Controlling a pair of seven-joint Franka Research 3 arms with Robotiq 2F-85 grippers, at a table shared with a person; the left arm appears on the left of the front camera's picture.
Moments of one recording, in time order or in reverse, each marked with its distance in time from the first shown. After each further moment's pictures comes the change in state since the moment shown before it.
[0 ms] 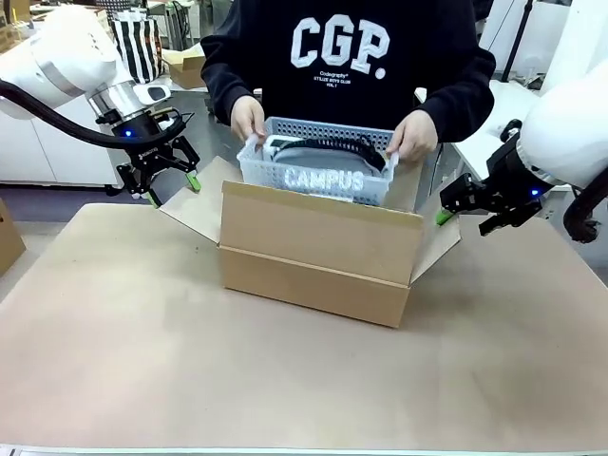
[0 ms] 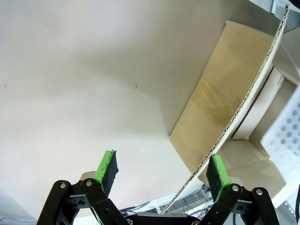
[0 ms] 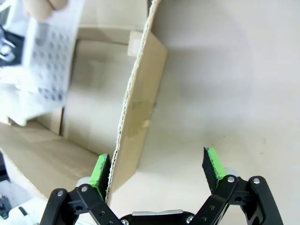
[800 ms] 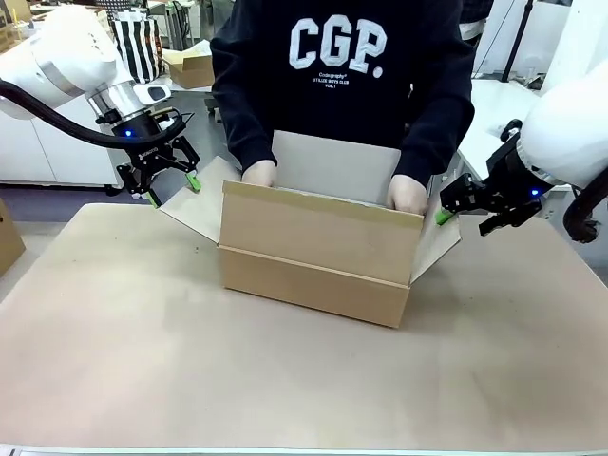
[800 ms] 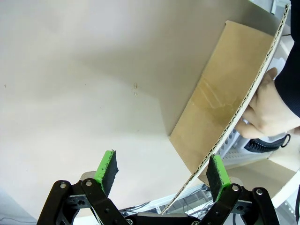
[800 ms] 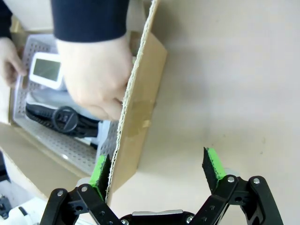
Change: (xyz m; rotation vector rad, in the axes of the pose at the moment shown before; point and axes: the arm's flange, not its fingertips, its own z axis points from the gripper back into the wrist) left arm 0.000 0.000 0.000 0.000 0.000 0.000; right arm 0.000 0.000 0.000 0.000 0.000 0.000
